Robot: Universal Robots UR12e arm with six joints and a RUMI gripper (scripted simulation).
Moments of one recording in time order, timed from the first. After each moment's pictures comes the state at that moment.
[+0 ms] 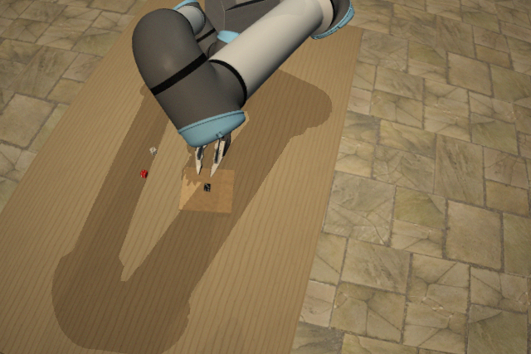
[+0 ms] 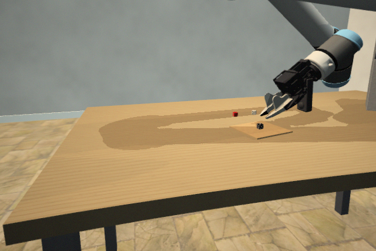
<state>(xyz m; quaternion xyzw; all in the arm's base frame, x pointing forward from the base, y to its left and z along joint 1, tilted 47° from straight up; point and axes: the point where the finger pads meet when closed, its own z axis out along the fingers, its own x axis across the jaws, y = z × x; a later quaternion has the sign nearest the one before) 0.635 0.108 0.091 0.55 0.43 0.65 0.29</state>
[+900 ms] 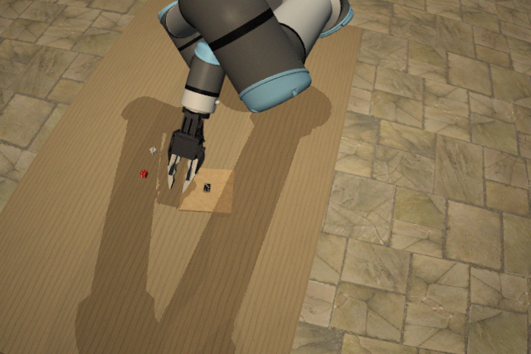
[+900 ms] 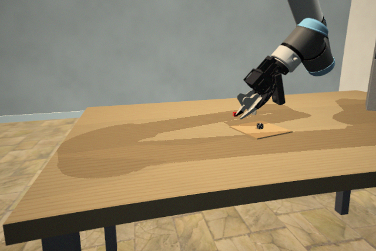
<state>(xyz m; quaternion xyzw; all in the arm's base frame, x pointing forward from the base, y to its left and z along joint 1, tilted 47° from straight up) 0.703 0.055 0.089 0.60 0.49 0.57 0.26</state>
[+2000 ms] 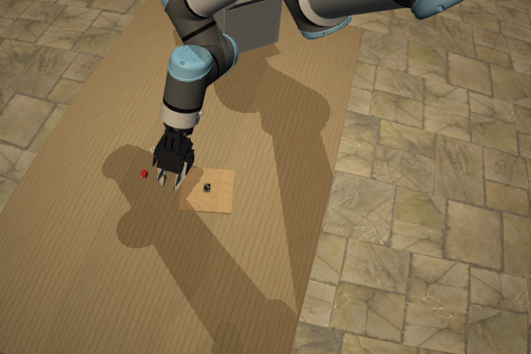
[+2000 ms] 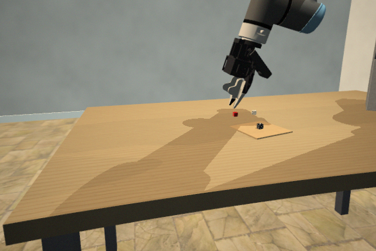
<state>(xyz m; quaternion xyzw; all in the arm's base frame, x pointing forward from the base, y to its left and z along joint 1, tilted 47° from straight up) 0.706 0.023 0.126 0.64 0.61 0.44 0.14</state>
